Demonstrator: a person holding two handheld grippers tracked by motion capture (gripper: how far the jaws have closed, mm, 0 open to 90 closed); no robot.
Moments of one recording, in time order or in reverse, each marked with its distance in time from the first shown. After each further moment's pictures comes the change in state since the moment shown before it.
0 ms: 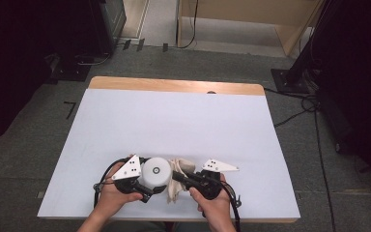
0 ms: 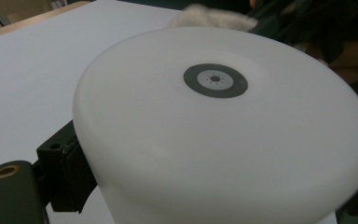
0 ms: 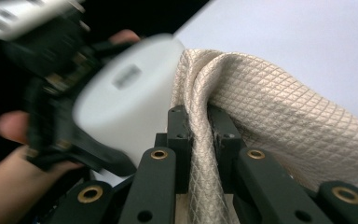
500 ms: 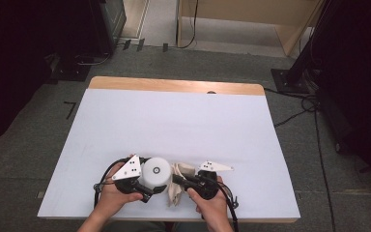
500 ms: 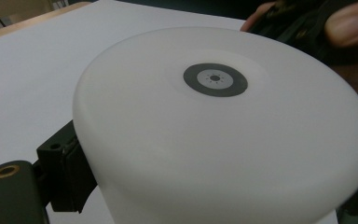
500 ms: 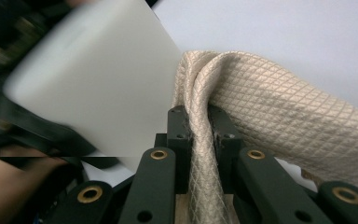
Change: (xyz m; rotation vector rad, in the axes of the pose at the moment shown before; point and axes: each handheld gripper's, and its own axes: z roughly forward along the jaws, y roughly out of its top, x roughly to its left) left arm 0.000 0.000 0.001 -0.004 0.004 -0.001; right arm -0.007 -0.006 0.007 0.053 -0.038 0.047
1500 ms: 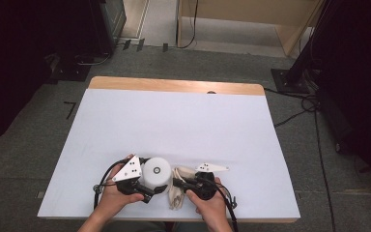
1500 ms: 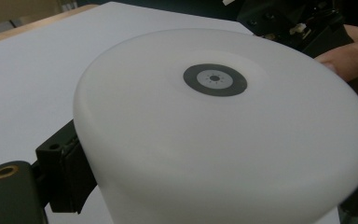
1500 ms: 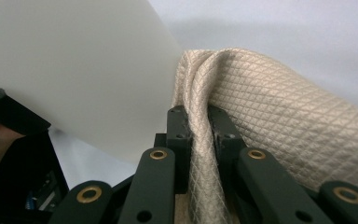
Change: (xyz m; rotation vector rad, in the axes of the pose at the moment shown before) left arm -0.007 0.000 0.001 -0.017 0.051 -0.014; right arm -0.016 -0.015 0.014 0.097 -0.052 0.001
